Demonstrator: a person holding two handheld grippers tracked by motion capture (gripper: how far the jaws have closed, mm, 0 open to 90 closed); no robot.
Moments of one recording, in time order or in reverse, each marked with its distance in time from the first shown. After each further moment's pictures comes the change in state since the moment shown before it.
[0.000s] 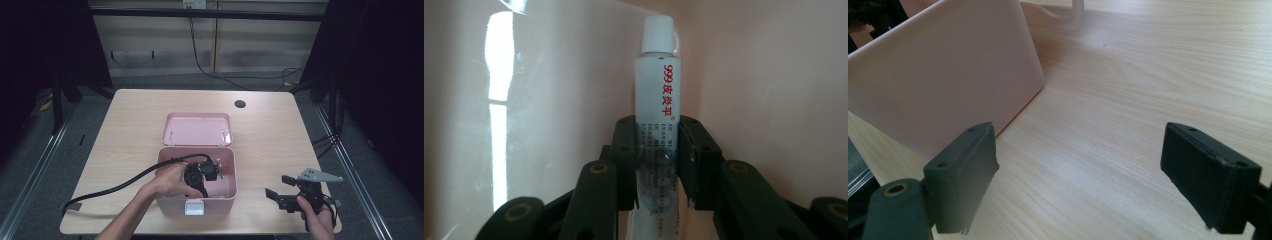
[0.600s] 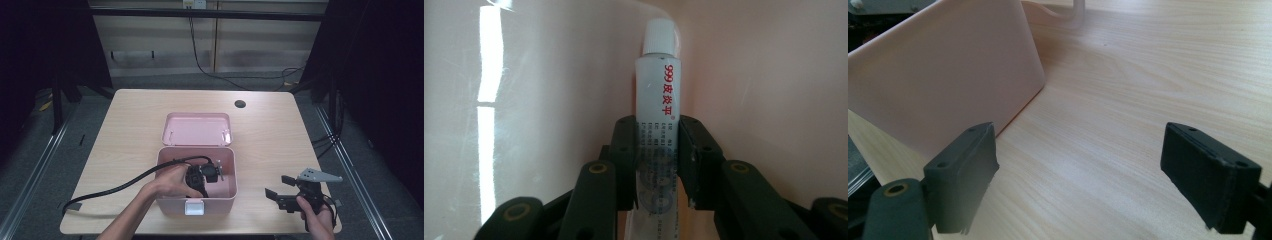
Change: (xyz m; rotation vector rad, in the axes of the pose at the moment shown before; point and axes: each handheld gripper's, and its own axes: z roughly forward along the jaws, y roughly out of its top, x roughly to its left) left arm 0.006 0.000 0.012 0.006 -0.048 -0.007; right arm 0.000 0.000 0.000 0.003 0.003 -0.002
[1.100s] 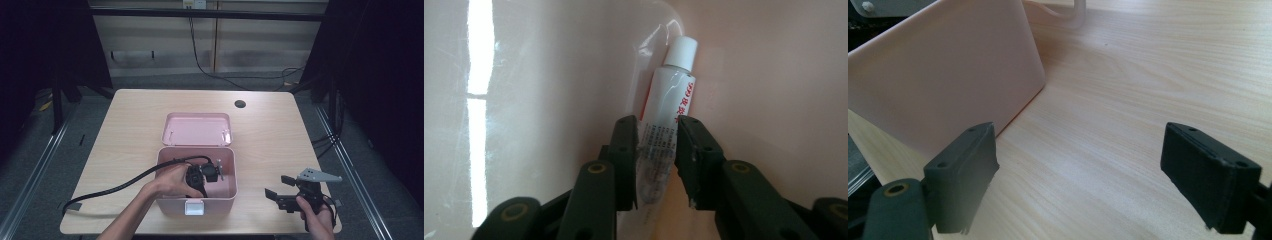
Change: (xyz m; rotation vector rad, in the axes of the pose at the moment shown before) left arm 0.003 0.000 0.000 0.017 -0.006 -0.023; right arm 0.000 0.000 0.000 0.005 -0.002 -0.001
